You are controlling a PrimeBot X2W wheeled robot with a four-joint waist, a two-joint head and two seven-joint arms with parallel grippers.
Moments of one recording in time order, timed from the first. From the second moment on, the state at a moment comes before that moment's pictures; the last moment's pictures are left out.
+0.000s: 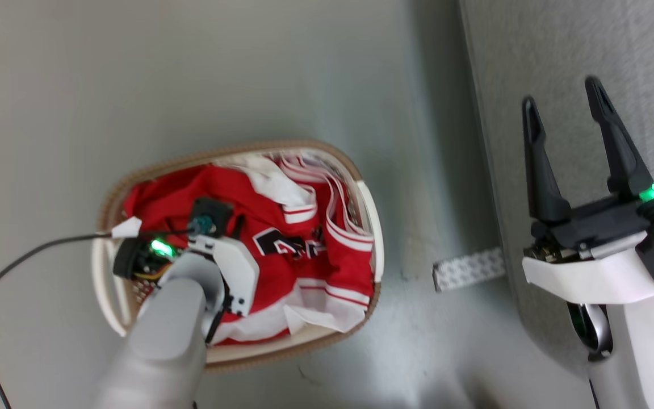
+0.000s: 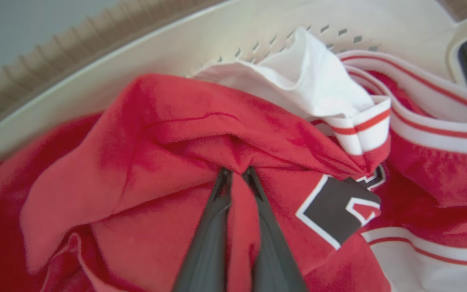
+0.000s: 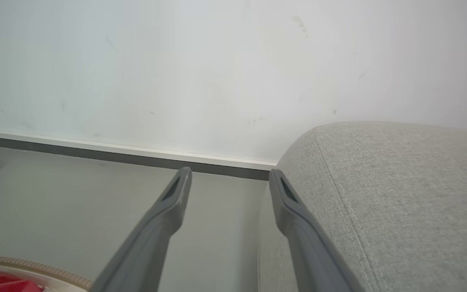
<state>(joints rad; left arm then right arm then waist) -0.81 0.07 -0.30 1.02 0.03 -0.02 -0.07 -0.50 -0.05 0.14 0.00 0.11 0.13 -0.26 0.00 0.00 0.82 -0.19</state>
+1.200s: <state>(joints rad) -0.21 0.11 -0.43 0.17 -0.34 0.02 0.07 -0.03 -0.06 0.14 0.20 0.09 0.13 -0.26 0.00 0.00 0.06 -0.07</state>
